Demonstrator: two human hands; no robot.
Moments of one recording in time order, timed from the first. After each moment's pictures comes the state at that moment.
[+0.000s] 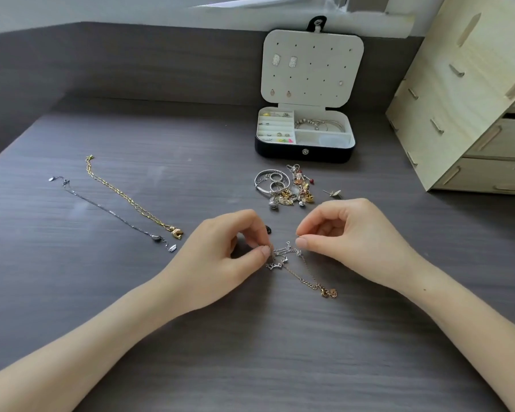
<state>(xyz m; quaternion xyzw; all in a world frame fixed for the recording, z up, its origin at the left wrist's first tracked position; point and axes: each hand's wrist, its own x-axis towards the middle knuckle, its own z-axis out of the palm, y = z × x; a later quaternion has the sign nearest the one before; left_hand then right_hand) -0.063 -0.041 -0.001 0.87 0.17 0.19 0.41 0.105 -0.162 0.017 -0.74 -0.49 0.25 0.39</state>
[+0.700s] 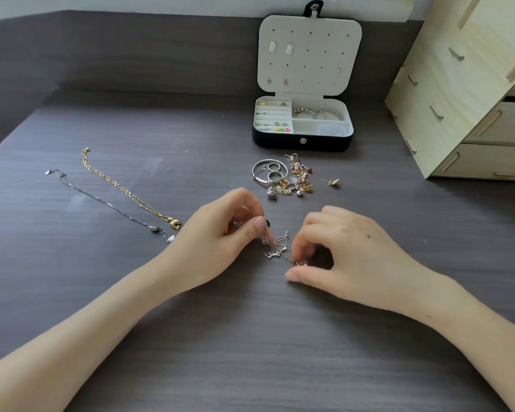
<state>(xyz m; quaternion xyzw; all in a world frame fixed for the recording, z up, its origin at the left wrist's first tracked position) -0.060 -0.036 -0.004 0.85 0.19 0.18 0.45 0.092 -0.179 0.010 -0.72 -0.66 0.09 0.18</state>
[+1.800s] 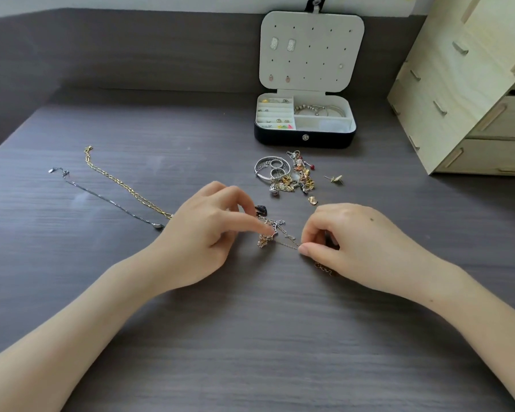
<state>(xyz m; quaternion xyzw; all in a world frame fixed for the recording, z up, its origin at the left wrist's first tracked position) -0.068 -0.010 -0.013 0.96 0.04 0.20 0.17 0.095 -0.173 0.017 -0.77 -0.62 0.11 0.14</state>
